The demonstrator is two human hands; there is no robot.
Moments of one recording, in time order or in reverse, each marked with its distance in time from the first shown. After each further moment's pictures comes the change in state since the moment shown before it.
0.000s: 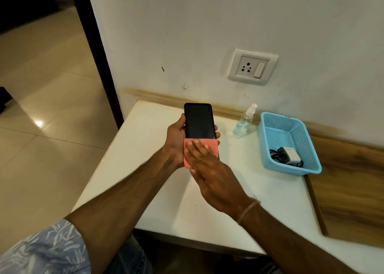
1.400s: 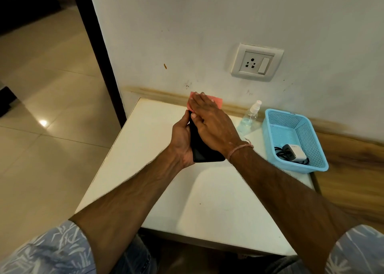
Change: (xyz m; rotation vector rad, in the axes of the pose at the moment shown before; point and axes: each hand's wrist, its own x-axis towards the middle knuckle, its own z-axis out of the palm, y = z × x) left_hand 0.000 -0.001 0.006 -0.168 -0.085 0.020; right_hand 0.109 0.027 -0.036 0.045 0.057 0.152
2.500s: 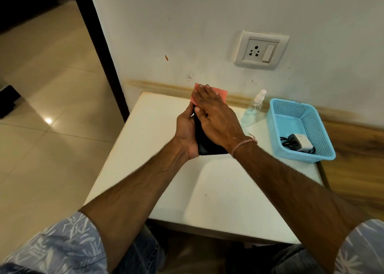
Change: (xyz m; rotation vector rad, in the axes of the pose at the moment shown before) left_hand -0.002 0.000 0.001 0.059 0.022 -0.030; right_hand -0.006 0.000 0.009 0.005 0.070 0.005
